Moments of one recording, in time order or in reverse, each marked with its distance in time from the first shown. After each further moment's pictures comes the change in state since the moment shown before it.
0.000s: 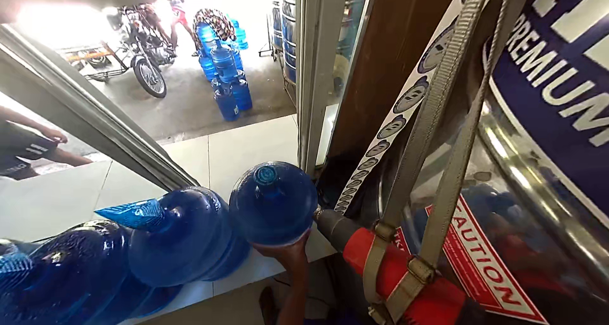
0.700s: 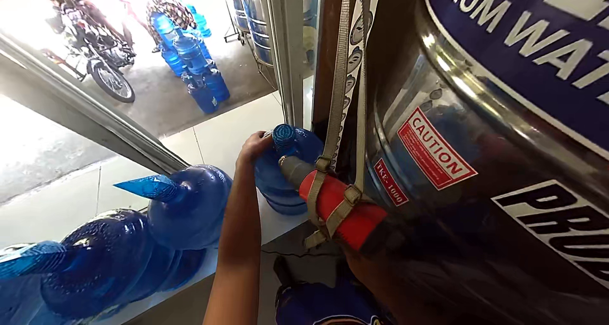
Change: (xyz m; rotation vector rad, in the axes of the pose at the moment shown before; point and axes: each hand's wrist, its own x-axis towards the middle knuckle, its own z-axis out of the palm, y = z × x) left_hand 0.226 0.098 0.066 0.586 -1.230 0.163; right_hand -0.027 -0.003 0.127 0.381 0.621 -0.581
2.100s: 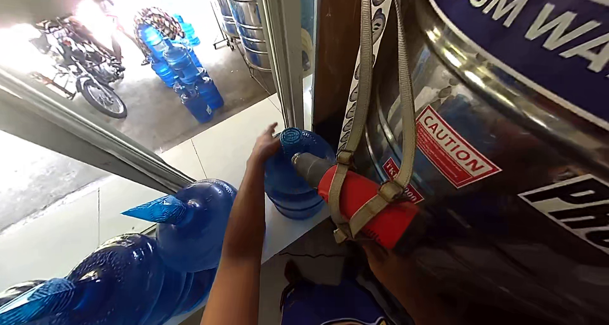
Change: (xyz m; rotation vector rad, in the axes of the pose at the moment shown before) left_hand 0.023 0.023 -0.002 0.117 0.012 0.236; right_hand 0.010 0.003 0.012 -0.057 0.127 0.012
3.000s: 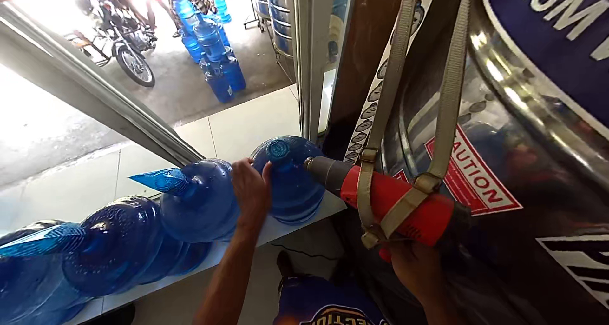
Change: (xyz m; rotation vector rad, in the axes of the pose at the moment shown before) left_hand -0.197 0.028 0.025 0.221 0.520 -0.198; right_hand 0.040 0.028 -0.050 0.149 -0.168 0.022
